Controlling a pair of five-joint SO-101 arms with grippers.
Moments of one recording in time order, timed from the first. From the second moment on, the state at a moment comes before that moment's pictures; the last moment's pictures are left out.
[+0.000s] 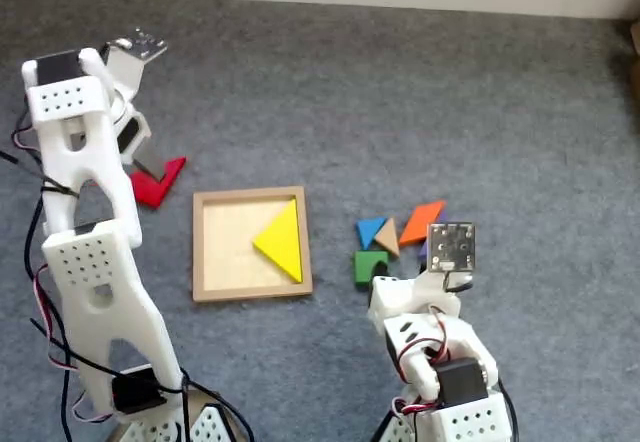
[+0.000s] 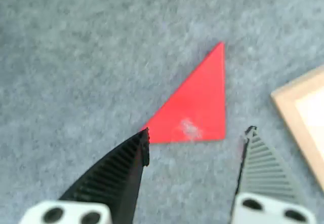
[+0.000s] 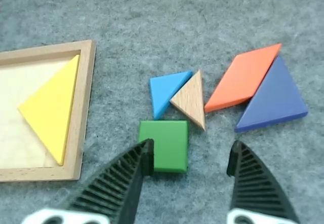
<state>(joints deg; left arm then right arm) -22.9 48.6 -55.6 100.7 -38.1 -19.3 -104.1 96.0 56.1 -11.5</state>
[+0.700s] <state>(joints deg) -24.7 65.3 -56.3 91.6 -42.0 -19.3 -104.1 96.0 56.1 -11.5</state>
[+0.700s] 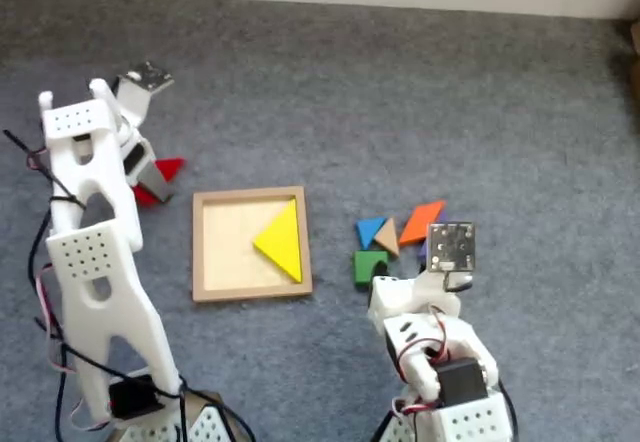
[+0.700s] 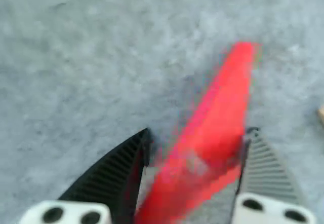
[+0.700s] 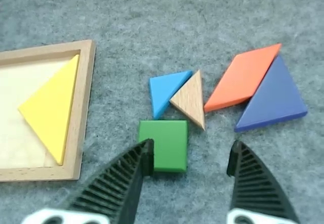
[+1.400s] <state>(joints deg) -20.0 64.5 -59.0 101.4 -43.4 -19.3 -104.1 96.0 56.1 -11.5</state>
